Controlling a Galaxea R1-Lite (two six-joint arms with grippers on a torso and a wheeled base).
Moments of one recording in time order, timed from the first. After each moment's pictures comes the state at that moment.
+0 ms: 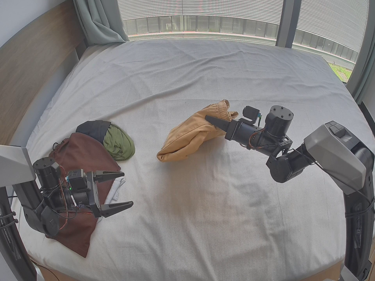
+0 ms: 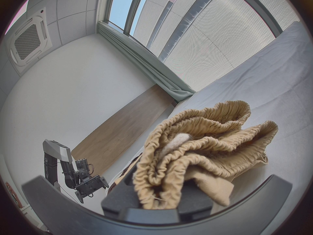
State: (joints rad) left arm 0.00 2.12 -0.37 -1.54 -1.13 0.21; right arm 0.38 2.41 -1.39 -1.20 0.63 0.56
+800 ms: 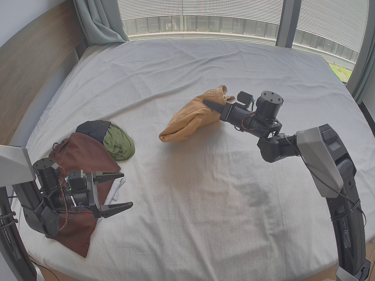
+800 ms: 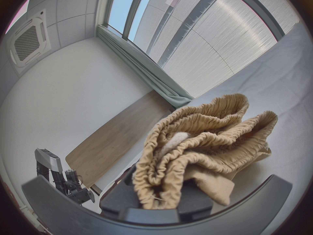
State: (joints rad) left arm 0.00 2.12 -0.36 -1.54 -1.13 0.21; right arm 0.35 2.60 -1.91 -0.90 0.63 0.58
